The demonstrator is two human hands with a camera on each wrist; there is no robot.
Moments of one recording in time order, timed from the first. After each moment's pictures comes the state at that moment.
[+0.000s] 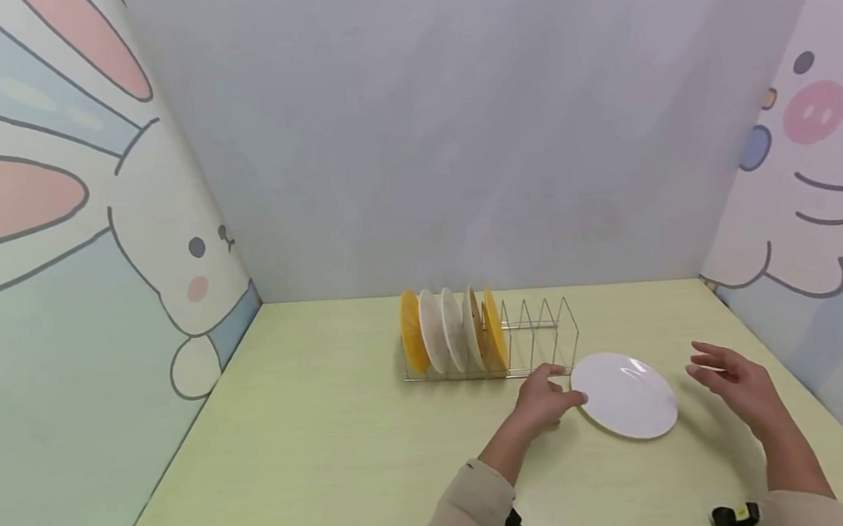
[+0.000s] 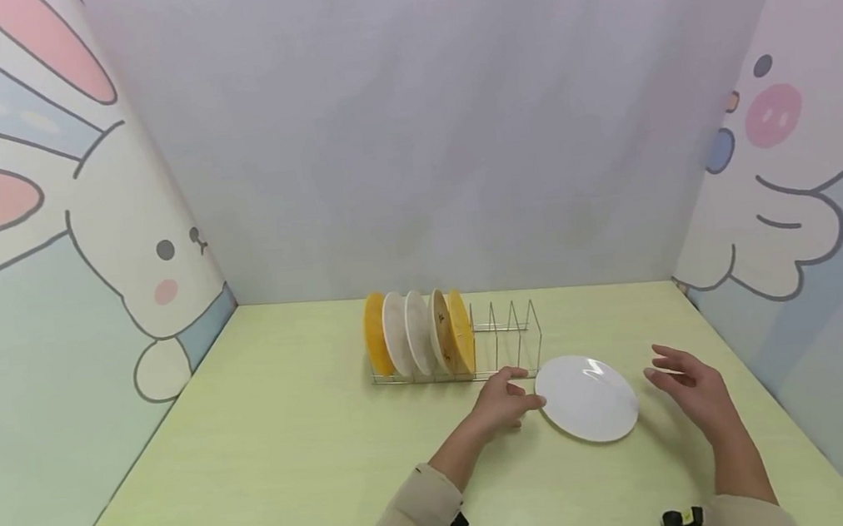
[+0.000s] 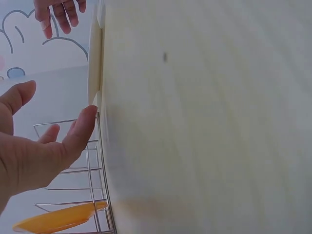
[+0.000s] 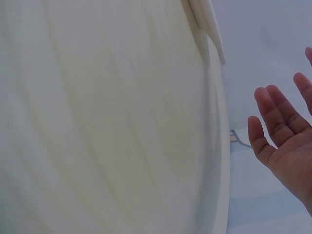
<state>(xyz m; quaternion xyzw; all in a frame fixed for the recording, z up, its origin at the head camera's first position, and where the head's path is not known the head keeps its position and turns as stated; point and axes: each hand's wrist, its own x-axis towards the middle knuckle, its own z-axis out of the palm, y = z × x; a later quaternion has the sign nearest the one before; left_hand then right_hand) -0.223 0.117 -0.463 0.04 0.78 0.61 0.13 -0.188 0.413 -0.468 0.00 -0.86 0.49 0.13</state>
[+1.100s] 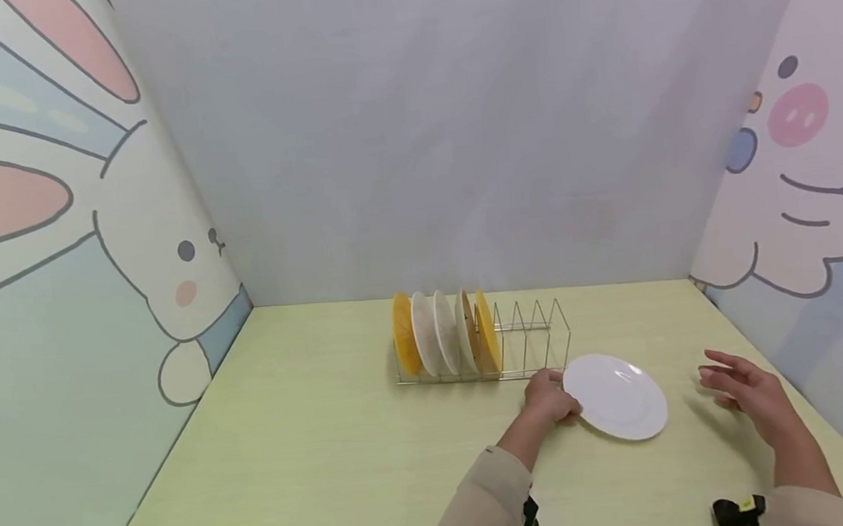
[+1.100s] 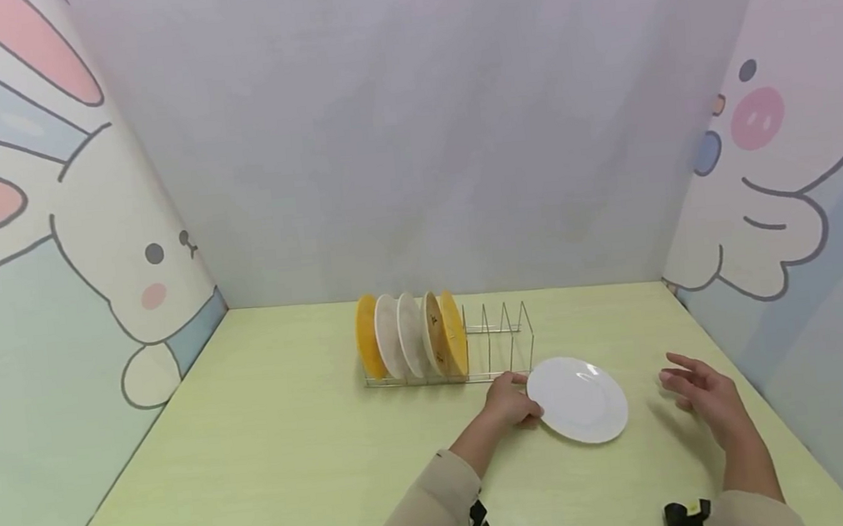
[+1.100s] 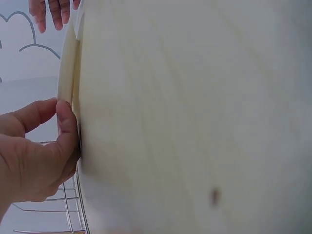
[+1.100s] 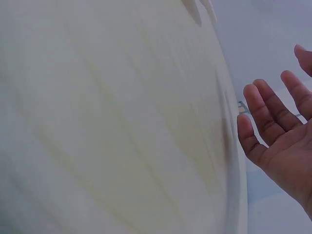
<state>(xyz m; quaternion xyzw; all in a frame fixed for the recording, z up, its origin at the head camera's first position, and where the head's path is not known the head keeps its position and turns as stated) -0.236 0.151 -0.483 -0.05 0.76 0.64 0.11 -0.185 0.447 -0.482 -0.02 -0.75 0.66 0.06</state>
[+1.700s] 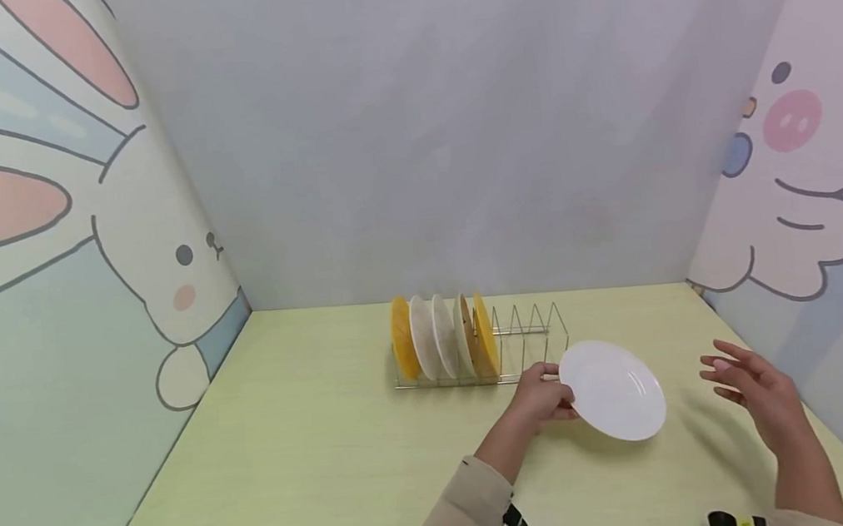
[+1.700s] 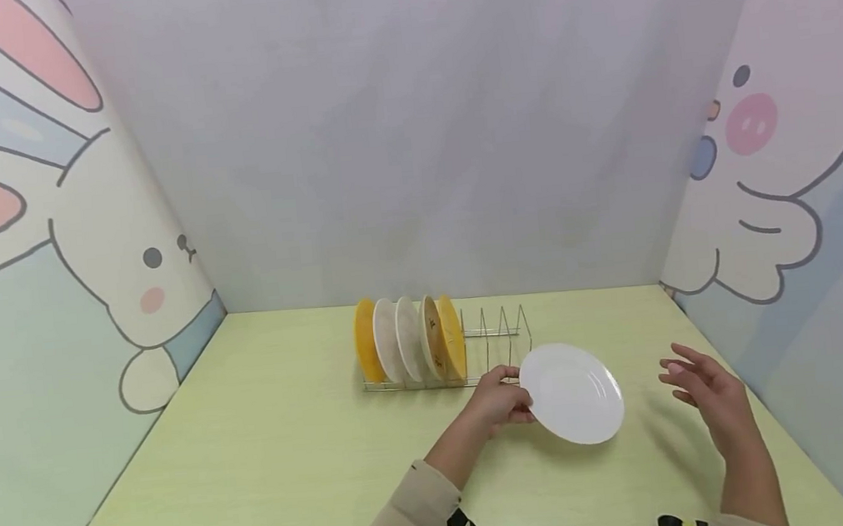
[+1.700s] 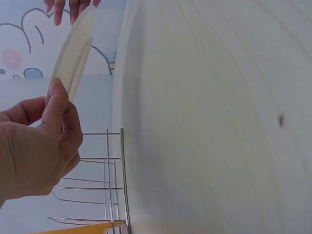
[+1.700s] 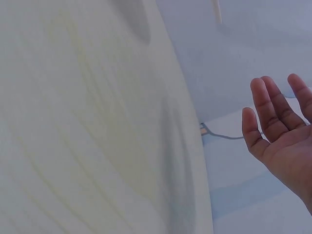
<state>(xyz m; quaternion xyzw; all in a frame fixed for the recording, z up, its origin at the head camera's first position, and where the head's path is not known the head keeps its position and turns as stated) -0.230 0.135 -0.456 -0.01 0.63 0.75 0.18 -0.167 0.425 -0.457 0.09 -0.66 0.73 0.14</state>
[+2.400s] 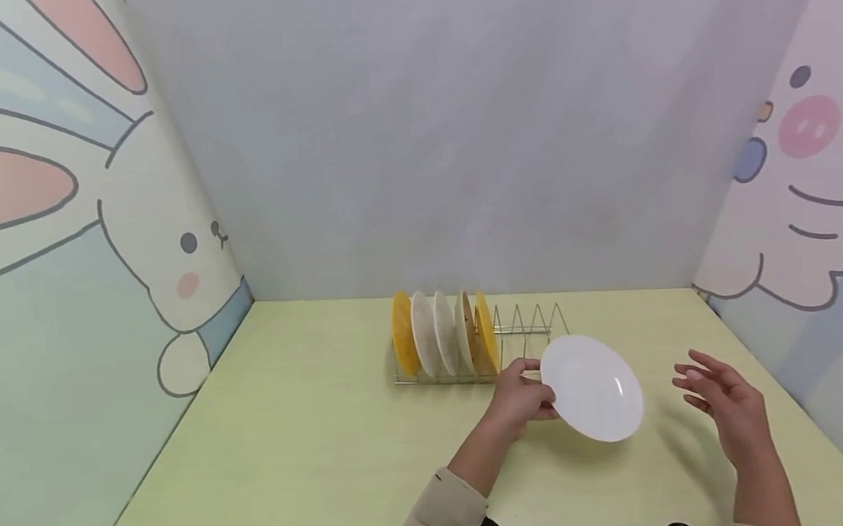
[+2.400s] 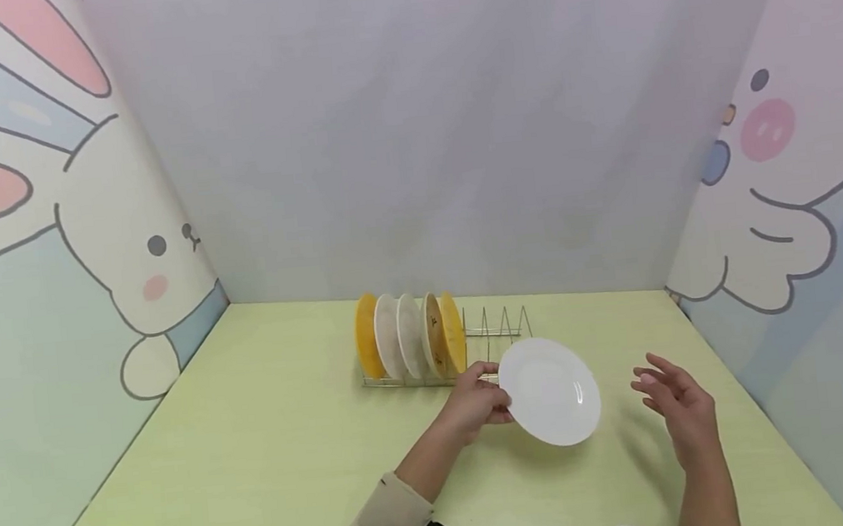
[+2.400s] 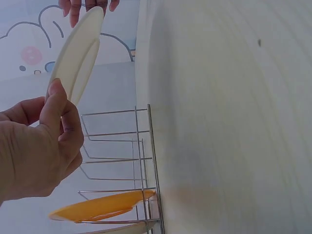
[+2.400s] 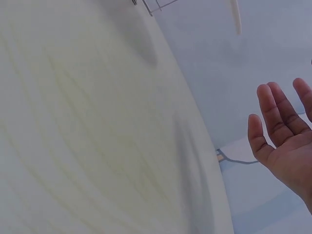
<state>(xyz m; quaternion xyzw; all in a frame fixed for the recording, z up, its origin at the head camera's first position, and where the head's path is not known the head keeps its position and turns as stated) -0.216 0.100 -0.435 0.02 0.63 0.77 0.14 -0.170 0.378 -0.465 0.09 -0.61 0.77 0.19</state>
